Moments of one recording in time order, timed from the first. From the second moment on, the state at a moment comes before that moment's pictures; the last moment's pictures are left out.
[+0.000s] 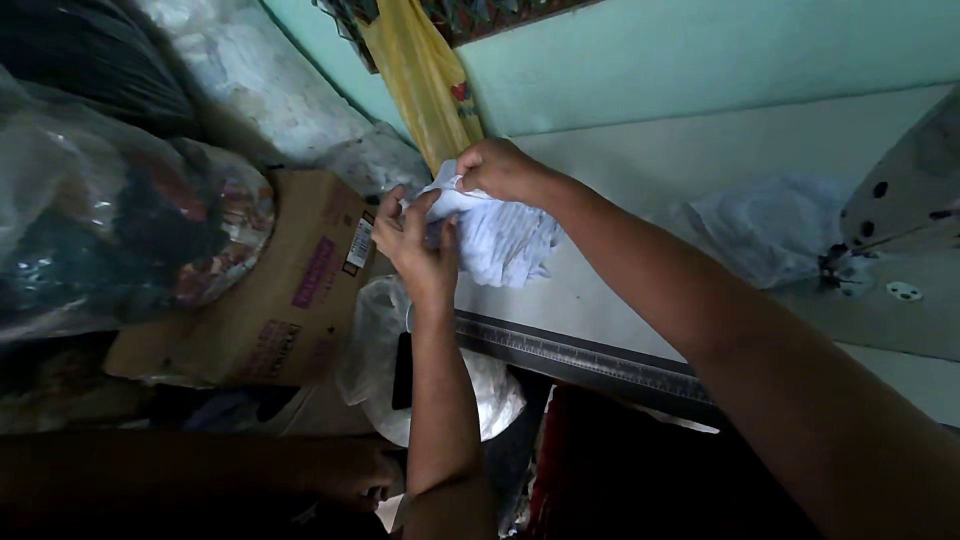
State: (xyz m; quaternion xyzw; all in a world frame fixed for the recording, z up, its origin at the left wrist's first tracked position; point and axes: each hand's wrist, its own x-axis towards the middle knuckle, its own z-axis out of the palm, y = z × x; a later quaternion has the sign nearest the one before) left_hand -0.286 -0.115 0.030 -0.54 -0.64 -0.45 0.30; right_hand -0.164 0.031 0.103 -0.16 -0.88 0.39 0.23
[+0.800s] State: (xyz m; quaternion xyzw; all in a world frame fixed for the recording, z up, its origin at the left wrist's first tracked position) left_hand -0.265 -0.136 -0.004 -0.53 -0.73 -0.33 0.27; right_hand -0.169 0.023 0.102 -0.24 -0.84 0.43 0.22
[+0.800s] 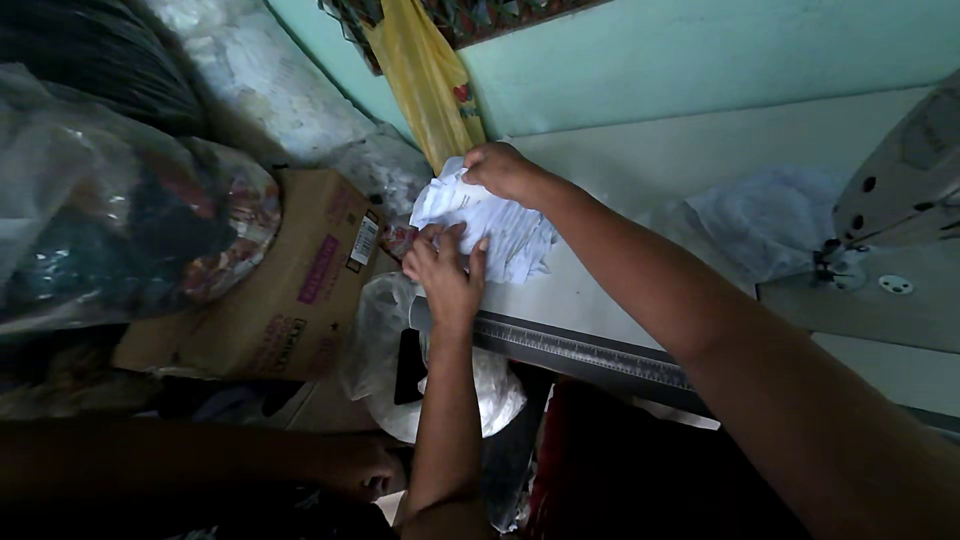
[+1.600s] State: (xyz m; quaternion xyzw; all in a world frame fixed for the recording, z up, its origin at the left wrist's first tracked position) left_hand -0.215 -0.122 0.038 -0.41 -0.48 -0.76 -0.17; right_hand -0.168 0.031 0.109 -0.26 -0.73 0.54 0.34
